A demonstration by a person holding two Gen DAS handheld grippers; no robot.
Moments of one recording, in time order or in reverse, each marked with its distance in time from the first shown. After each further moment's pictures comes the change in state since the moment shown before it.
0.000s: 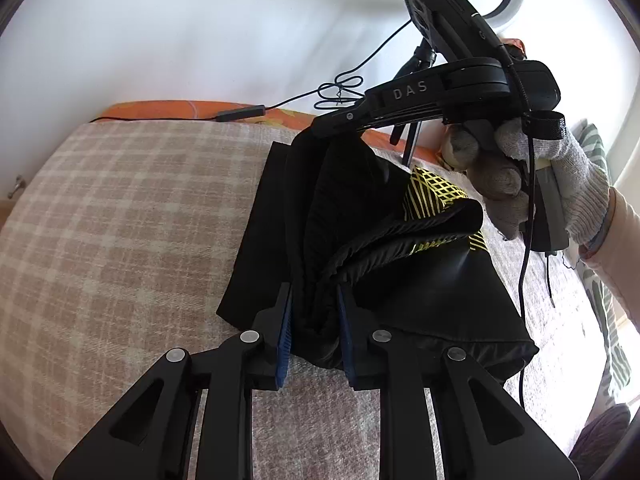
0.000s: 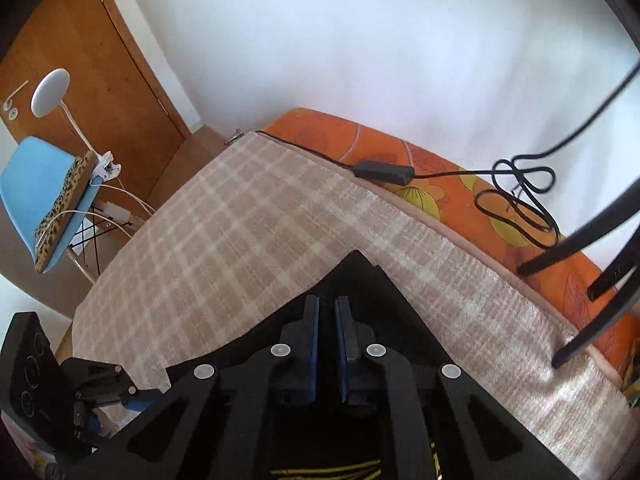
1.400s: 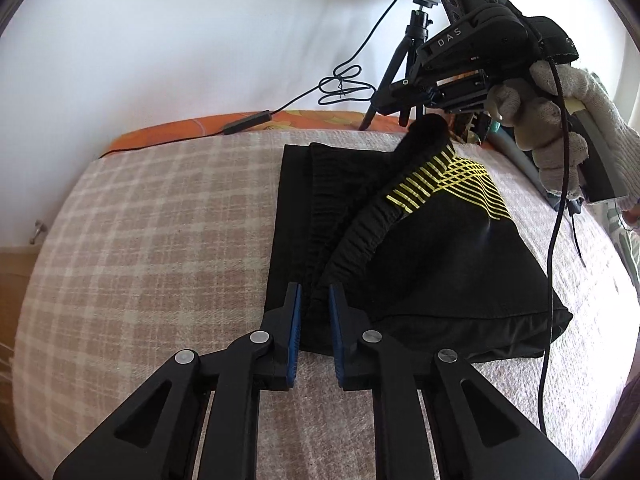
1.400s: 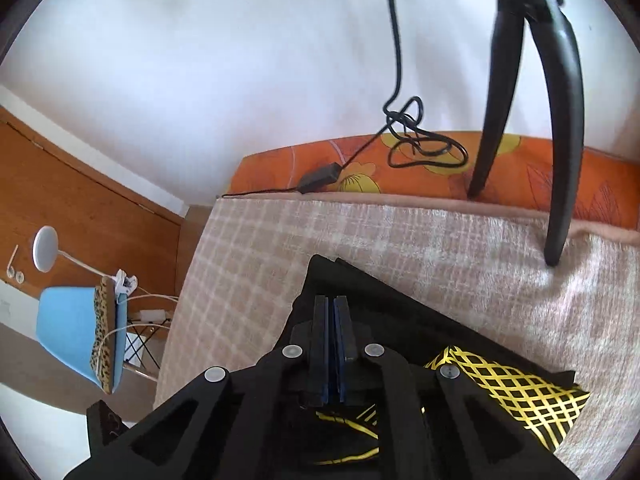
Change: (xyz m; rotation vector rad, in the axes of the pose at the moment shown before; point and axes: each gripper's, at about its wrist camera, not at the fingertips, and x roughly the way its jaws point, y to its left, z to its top) left arm -0.003 -0.011 -0.001 0.176 0.018 0.103; right arm -0.055 -0.065 -0.032 0.461 -0.094 0.166
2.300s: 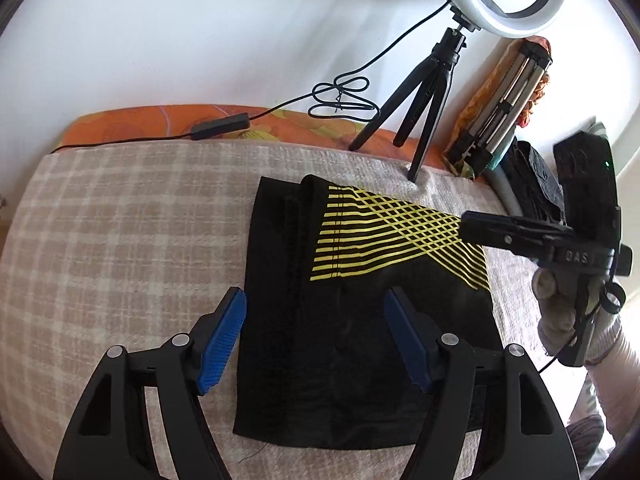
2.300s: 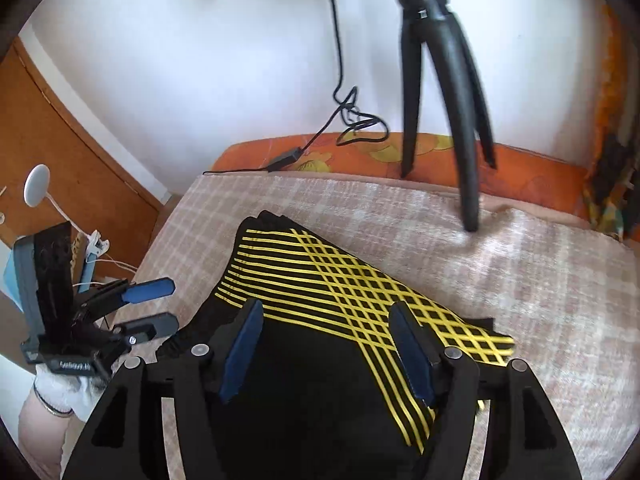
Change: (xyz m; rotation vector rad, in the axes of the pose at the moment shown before) left arm 0.042 0.014 0.078 -0.139 0.133 -0.161; right arm -0.052 -0.056 -0.082 -0.037 -0.125 -0.139
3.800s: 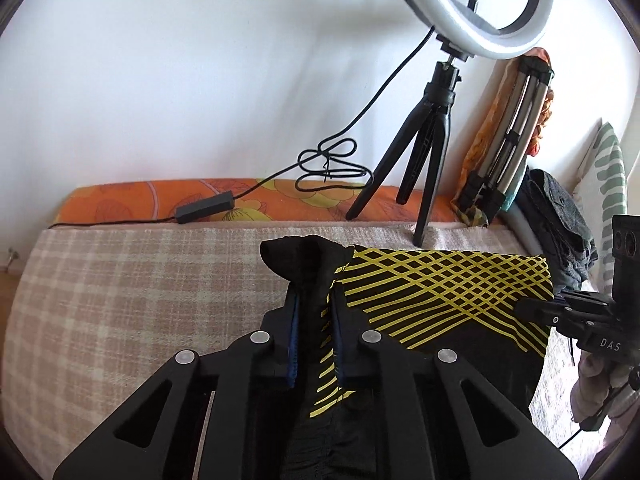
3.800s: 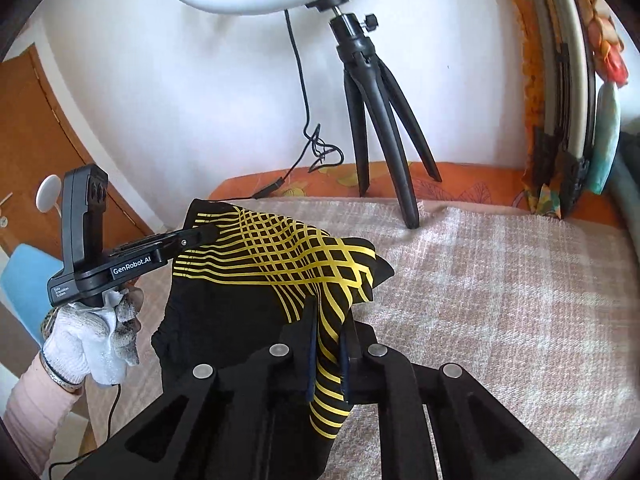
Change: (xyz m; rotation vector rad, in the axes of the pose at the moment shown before) left arm 0.002 -0.039 0.020 0.083 -0.216 0.090; right arm -0.038 0.007 -0.026 -0.067 -0.184 -0.013
